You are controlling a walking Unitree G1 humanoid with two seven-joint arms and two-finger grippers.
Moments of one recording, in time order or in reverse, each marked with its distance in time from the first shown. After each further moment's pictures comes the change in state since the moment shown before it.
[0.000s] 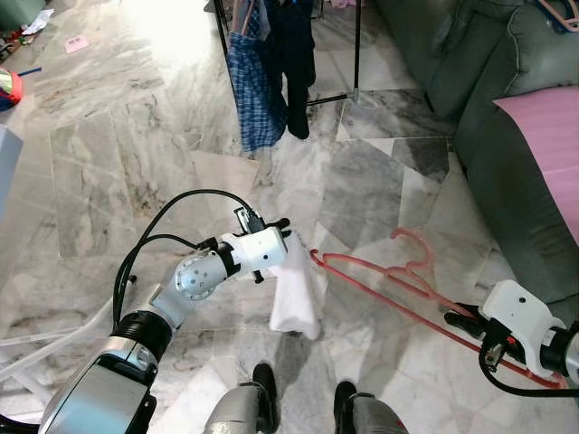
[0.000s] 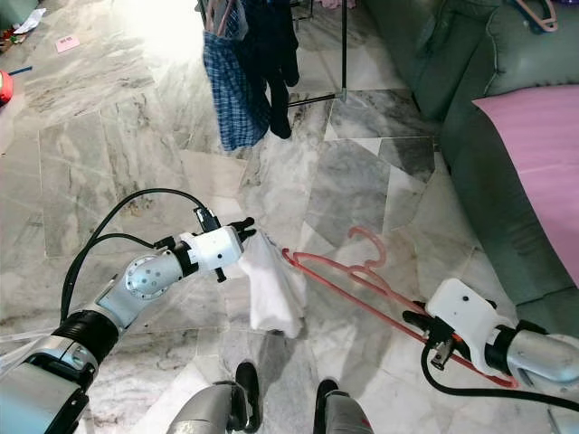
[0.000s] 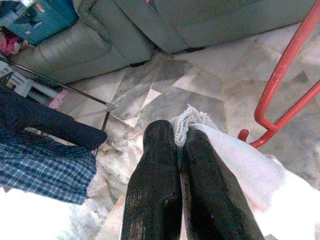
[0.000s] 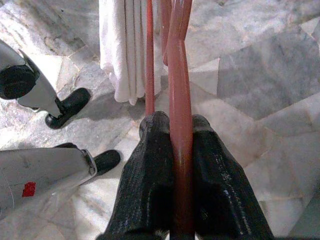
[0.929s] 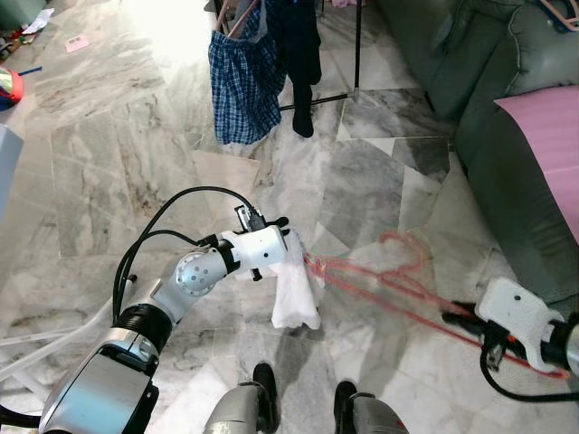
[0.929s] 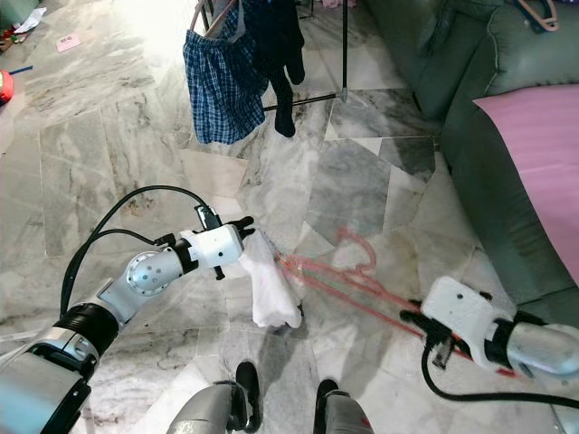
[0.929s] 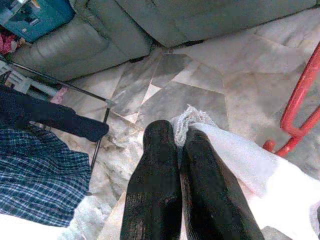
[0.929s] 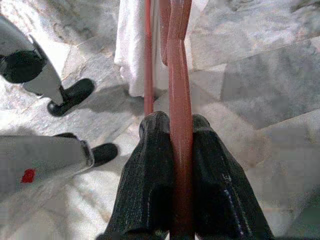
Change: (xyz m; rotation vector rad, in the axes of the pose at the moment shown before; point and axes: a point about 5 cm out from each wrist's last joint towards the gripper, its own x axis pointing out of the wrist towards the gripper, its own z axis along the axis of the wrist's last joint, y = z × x) left arm 0.002 0.005 -0.003 0.024 0.020 -0.009; right arm 0.000 -0.001 0.005 -0.083 0.018 0.055
